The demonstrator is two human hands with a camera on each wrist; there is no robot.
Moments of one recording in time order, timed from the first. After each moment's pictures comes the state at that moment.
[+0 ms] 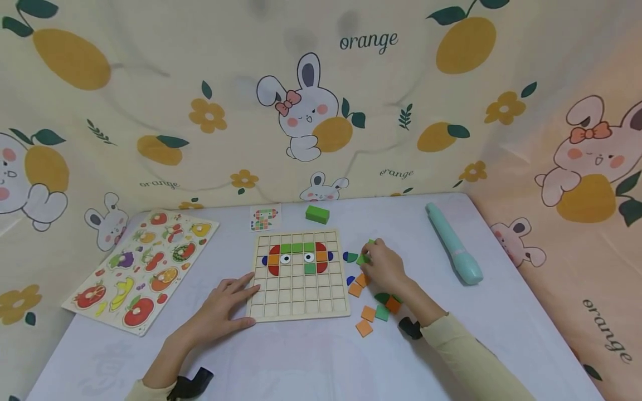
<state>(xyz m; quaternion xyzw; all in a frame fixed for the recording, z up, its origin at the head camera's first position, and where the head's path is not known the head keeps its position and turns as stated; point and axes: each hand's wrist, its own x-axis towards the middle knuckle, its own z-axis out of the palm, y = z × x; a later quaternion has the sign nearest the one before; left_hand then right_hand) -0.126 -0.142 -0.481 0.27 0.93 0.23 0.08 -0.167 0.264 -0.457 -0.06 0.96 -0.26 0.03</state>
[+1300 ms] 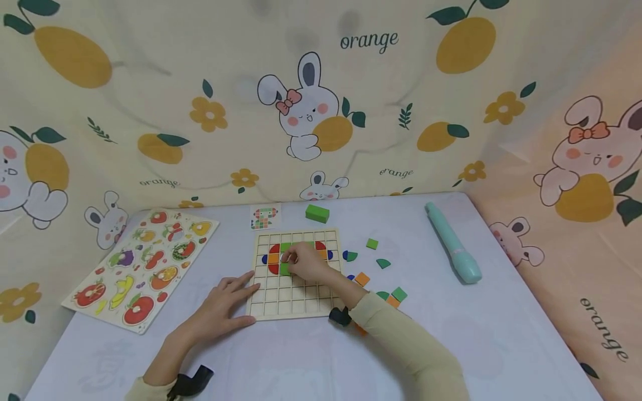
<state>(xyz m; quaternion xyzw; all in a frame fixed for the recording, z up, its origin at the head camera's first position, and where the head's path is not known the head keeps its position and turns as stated) -0.125 -0.142 -0.477 0.27 0.93 0.25 0.08 -0.204 0.121 -0.462 -0.21 0.86 -0.44 0.11</state>
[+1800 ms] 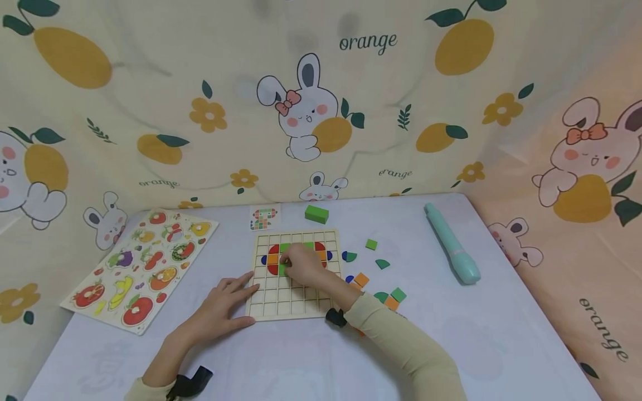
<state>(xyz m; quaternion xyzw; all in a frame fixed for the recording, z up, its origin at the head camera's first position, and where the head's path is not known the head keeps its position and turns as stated) -0.125 -0.142 -0.477 0.27 0.93 0.24 0.08 -0.199 0.108 -0.457 -0.20 0.92 -0.31 0.08</state>
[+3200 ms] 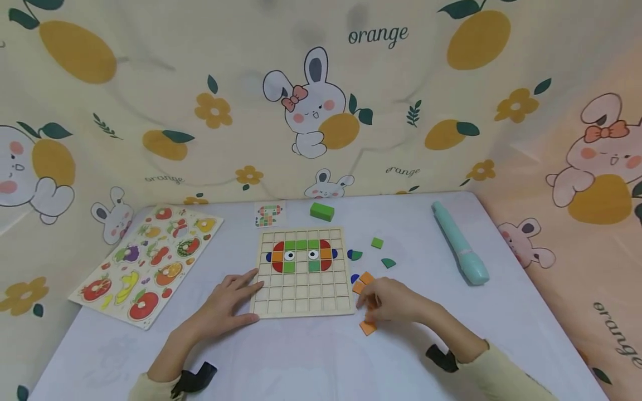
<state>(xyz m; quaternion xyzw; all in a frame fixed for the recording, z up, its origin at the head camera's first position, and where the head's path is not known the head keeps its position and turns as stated) -0.127 -0.144 -0.479 0.28 0.93 0.24 0.08 -0.114 0.264 -0.429 -0.25 0.89 -0.32 0.22</state>
